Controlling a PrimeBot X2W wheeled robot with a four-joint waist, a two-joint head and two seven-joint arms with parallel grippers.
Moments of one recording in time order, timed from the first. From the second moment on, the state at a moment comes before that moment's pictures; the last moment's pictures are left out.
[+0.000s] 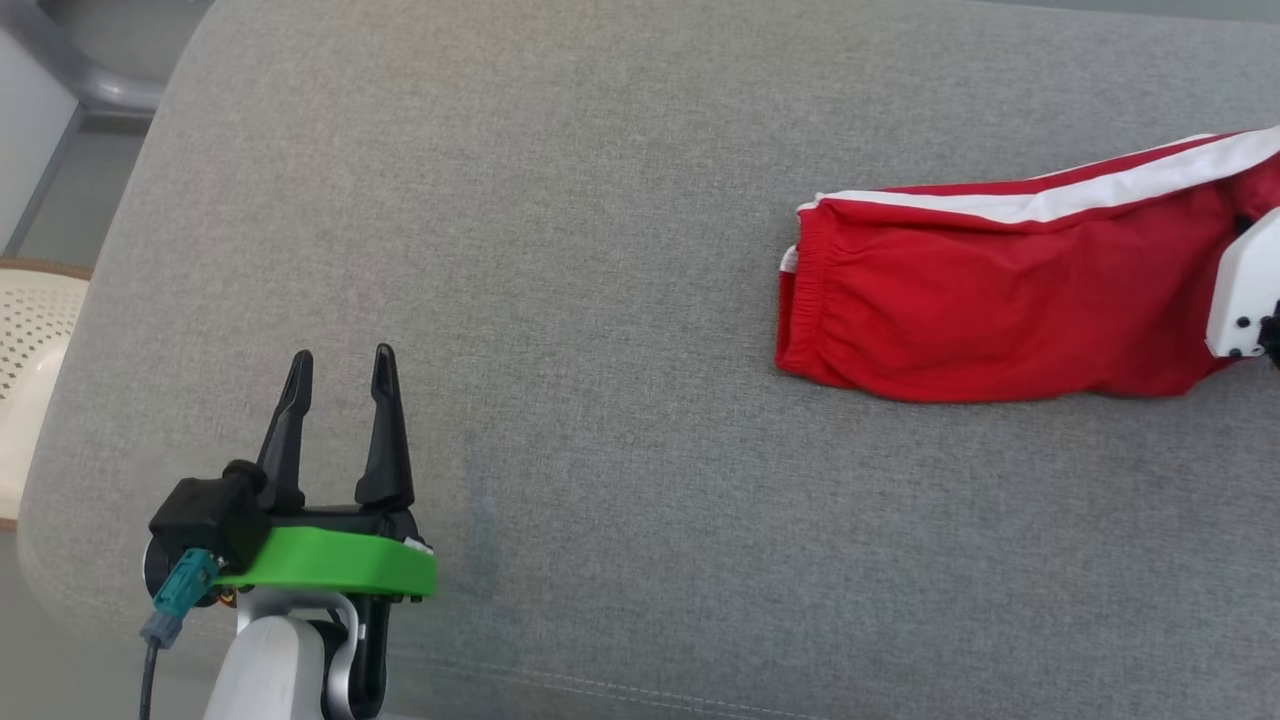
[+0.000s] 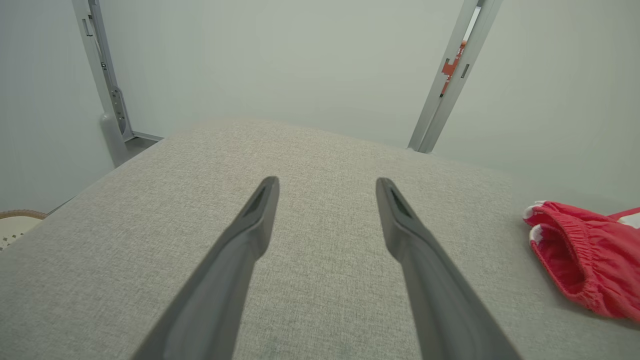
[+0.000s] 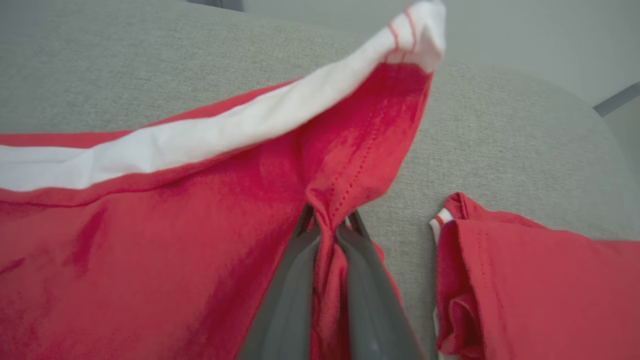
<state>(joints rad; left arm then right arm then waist) -0.19 0.05 -0.10 0.18 -0.35 -0.09 -0.26 -0.70 -0.43 -0.03 0.68 0.17 0.13 0.40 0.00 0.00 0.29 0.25</state>
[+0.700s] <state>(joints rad) -0.18 0.05 -0.15 0.20 -0.37 -0.10 -0.26 -0.65 -0.18 0.00 0.25 0.04 0.13 0.82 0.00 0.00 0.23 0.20</state>
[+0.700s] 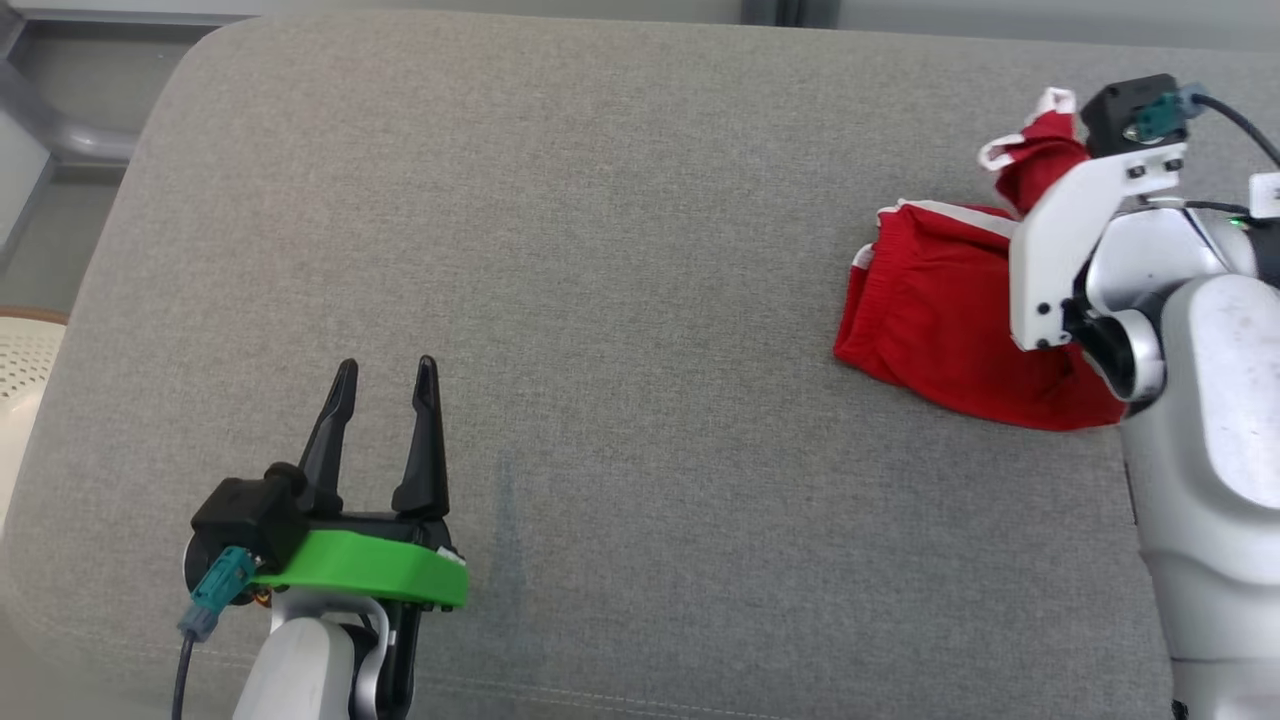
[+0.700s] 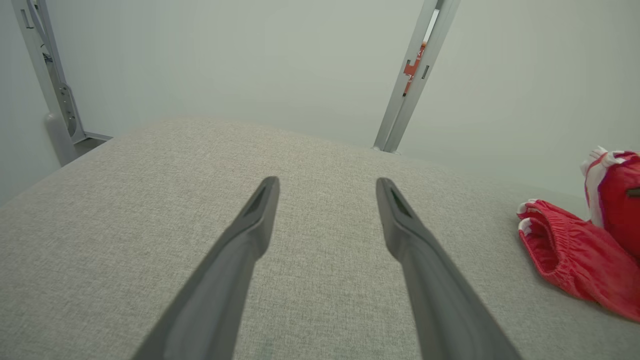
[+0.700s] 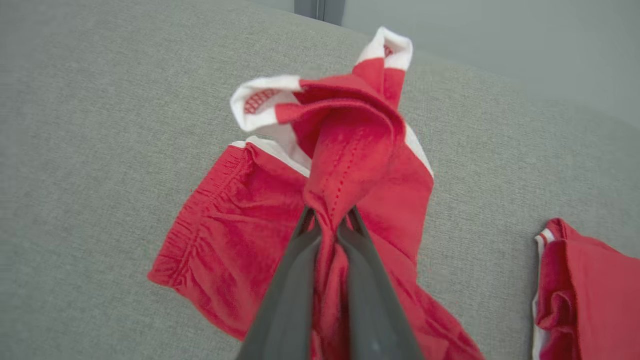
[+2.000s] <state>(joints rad) -0.17 0.05 -0.18 0.24 -0.35 -0.09 -0.26 -0.35 -0.24 -0.06 0.25 0.19 0.13 0.02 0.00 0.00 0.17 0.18</state>
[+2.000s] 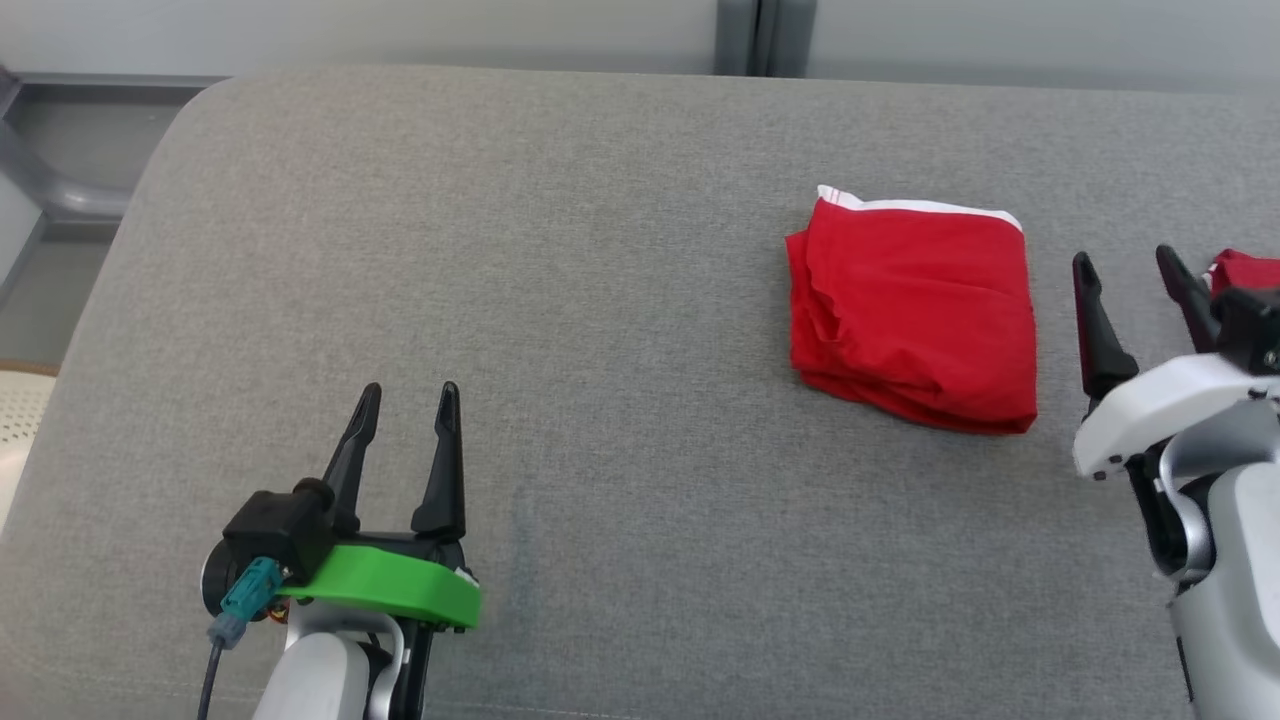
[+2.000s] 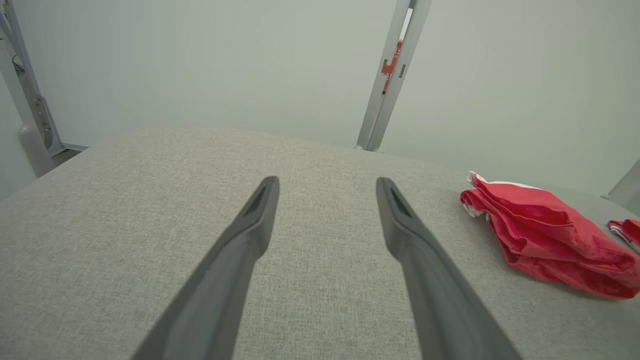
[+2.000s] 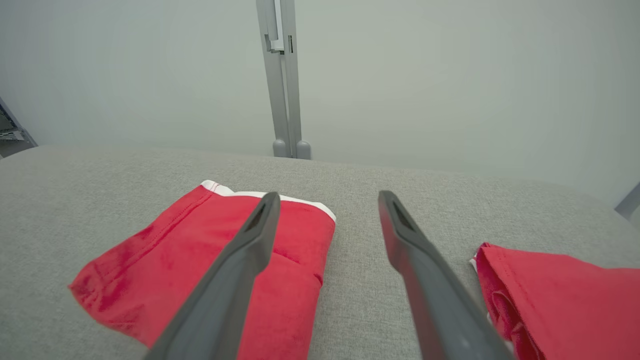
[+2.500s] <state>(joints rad) -0.12 0.05 -0.08 0.24 -0.29 -0.07 -0.26 -0.27 -0.14 -0.01 0.38 0.20 0.13 -0.16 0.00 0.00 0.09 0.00</state>
